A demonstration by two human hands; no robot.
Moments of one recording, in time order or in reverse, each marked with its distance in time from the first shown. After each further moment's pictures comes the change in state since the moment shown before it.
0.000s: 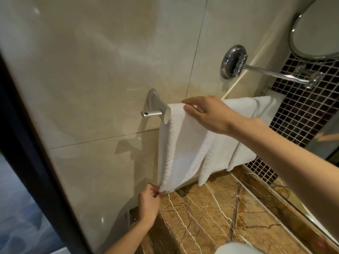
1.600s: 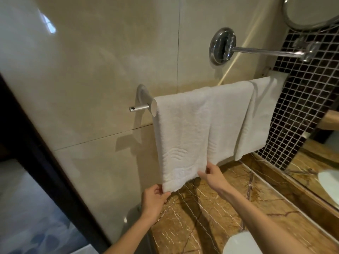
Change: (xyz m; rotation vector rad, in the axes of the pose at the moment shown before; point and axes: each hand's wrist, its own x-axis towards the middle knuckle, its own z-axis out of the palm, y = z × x) left_hand -0.018 0.002 -0.010 0.045 -0.071 -0.083; right_hand -0.151 0.058 0.196 1.023 -0.081 0.810
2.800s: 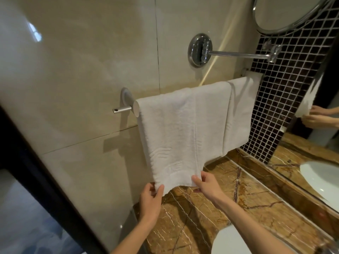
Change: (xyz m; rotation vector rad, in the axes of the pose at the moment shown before) left_hand -0.033 0.016 0.022 0.020 0.075 0.065; right_hand -0.040 0.020 -0.008 0.094 0.033 0.032
